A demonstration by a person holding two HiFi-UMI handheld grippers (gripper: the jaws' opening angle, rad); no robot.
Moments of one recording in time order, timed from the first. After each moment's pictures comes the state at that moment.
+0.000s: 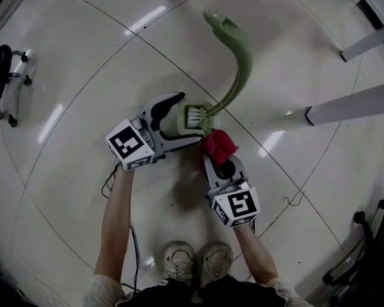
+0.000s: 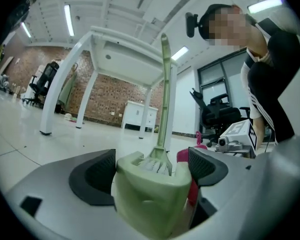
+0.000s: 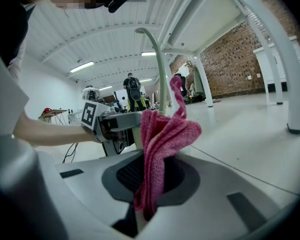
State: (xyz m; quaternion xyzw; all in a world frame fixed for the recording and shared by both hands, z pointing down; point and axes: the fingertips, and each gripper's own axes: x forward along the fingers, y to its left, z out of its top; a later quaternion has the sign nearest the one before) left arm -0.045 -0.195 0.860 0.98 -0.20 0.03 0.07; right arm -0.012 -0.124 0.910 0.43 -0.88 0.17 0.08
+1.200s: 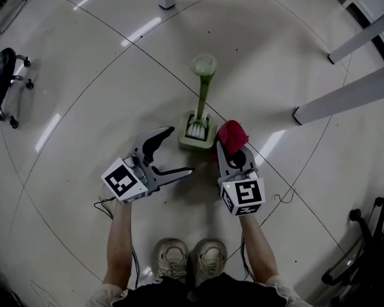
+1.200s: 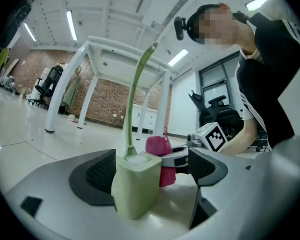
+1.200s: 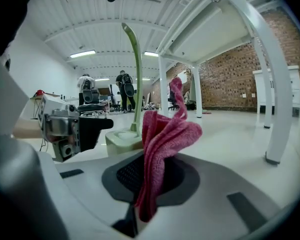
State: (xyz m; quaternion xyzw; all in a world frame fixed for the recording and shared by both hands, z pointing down) left arm -0.037 -0.106 0.846 0.97 -0.22 0.02 0.08; right arm 0.048 -0.142 0.891 0.48 -0.86 0.10 0.12
